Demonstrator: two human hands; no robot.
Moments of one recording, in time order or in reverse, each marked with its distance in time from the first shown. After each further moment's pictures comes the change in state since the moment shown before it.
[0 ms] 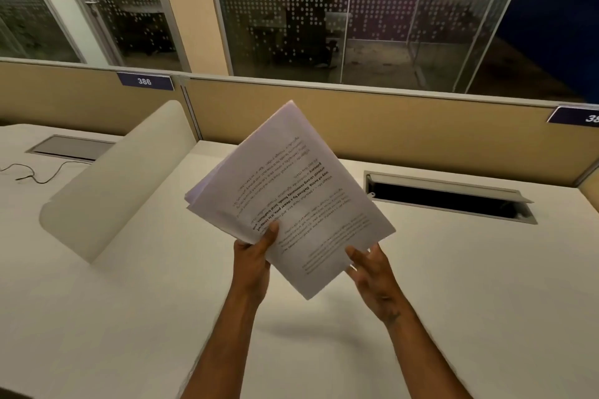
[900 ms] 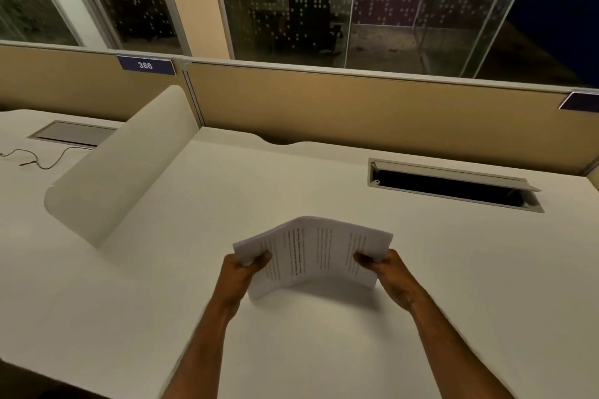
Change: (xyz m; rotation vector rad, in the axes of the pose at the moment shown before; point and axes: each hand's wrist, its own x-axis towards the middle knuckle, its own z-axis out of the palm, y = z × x) left_hand -0.023 -0.015 -0.091 0.568 0.029 -0.227; right_hand 0.001 0.014 -0.048 -0.481 0.094 0.163
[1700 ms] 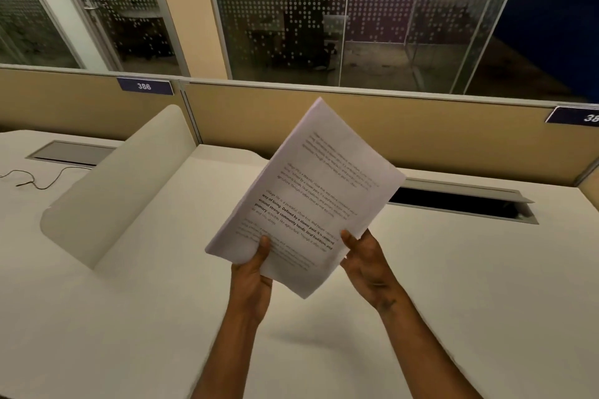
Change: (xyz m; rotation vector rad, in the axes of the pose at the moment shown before) left_hand -0.003 0.051 0.062 -0.627 0.036 0.175; right_hand 0.000 -0.064 0.054 0.576 -0.201 -0.184
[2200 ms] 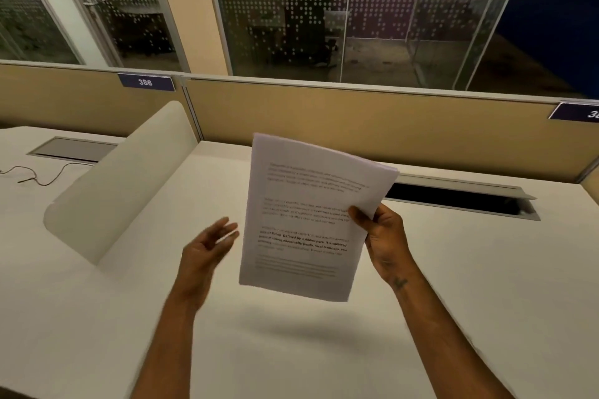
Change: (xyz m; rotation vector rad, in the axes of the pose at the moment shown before) left_hand 0.031 0.065 -0.078 0.458 0.003 -0.064; right_hand 0.004 -0.037 0.017 -0.384 0.231 -0.222
